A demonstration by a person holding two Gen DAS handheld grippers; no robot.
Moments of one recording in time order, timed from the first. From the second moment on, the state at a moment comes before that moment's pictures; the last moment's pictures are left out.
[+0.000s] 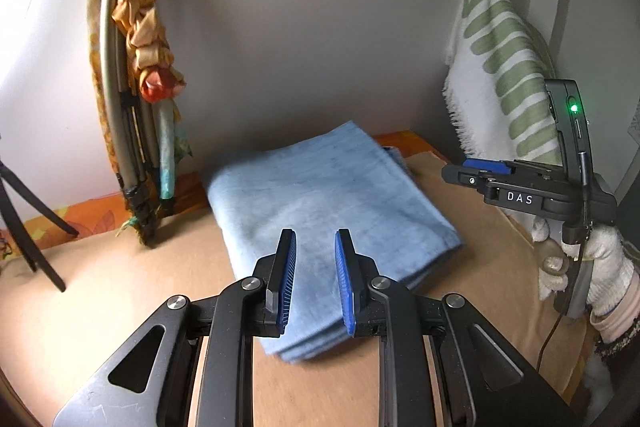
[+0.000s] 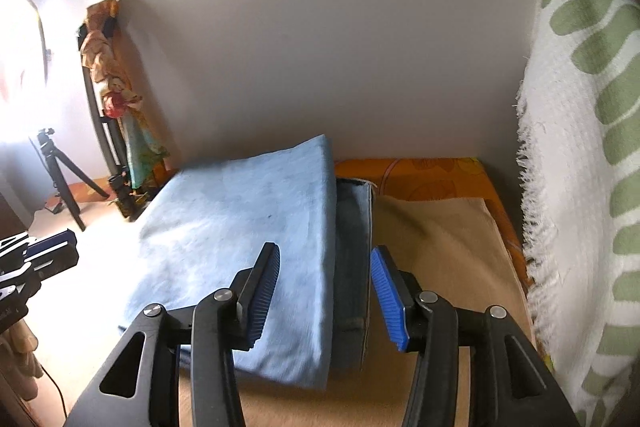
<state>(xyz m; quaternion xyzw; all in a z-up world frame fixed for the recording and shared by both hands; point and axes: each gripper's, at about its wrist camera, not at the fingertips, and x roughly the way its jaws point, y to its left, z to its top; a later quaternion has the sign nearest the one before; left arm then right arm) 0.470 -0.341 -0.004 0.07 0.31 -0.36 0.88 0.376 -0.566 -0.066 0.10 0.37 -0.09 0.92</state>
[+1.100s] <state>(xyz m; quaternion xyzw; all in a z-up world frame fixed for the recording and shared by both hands) 0.304 -0.252 0.025 0.04 0.28 -0.31 0.91 0.196 -0.429 -0.009 0.05 0.28 -0.09 0.95</state>
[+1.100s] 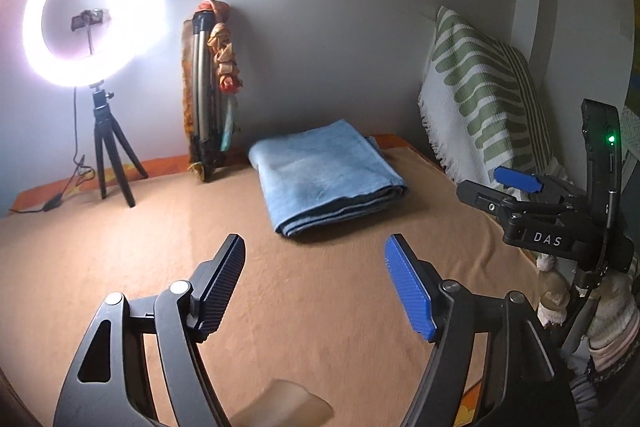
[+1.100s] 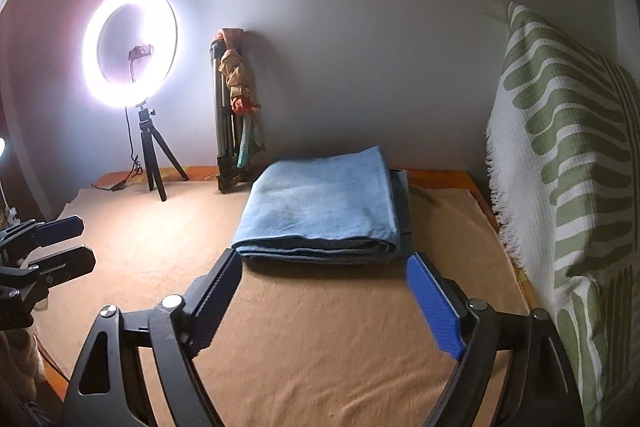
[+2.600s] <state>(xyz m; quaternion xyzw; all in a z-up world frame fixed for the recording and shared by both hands) 0.282 -0.229 0.026 0.06 0.25 -0.26 0.93 0.179 -0.403 -0.029 0.02 0.29 -0.09 0.95</state>
